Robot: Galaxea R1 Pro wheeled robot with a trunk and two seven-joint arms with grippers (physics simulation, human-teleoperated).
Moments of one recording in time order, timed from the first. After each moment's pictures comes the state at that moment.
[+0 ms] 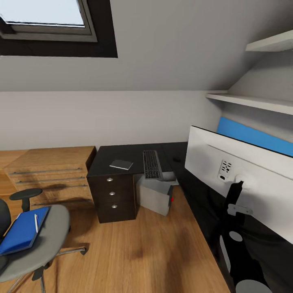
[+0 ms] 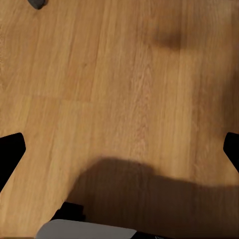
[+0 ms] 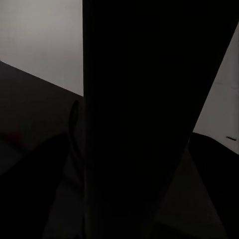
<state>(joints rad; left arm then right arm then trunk) -0.11 -0.07 -0.08 -0.28 0.27 -0.41 0.07 -0.47 0.03 -0.40 -0.95 0.25 -0.10 -0.18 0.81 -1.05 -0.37</state>
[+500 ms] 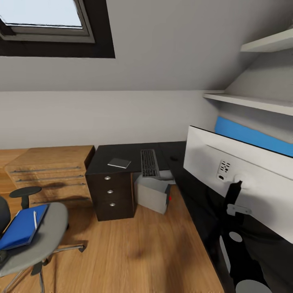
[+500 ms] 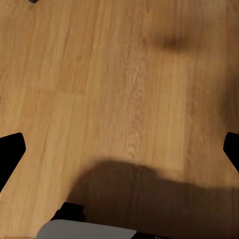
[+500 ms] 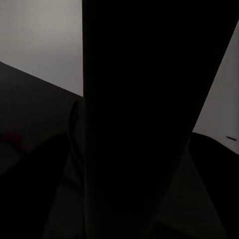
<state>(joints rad) -0.11 -0.07 -0.08 -0.28 0.27 -0.41 0.07 -0.47 0.03 -0.40 -0.94 0.25 -0.12 -0.17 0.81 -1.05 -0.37</state>
